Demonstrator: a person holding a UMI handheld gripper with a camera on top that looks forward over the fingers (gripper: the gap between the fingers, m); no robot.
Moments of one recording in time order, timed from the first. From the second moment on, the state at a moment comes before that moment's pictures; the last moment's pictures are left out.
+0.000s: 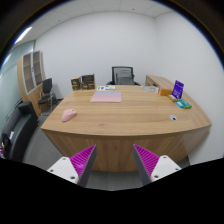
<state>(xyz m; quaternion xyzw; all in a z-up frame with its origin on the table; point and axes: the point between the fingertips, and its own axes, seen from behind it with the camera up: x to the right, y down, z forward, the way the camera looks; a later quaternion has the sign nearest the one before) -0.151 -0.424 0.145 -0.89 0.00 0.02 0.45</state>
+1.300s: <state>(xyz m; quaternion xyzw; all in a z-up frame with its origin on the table) -0.493 -0.050 -0.005 -0.89 -0.03 0.08 0.44</state>
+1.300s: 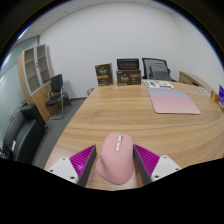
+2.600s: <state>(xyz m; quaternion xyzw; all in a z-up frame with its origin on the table) -0.217 0.227 -0.007 -0.91 0.02 -0.02 0.42</state>
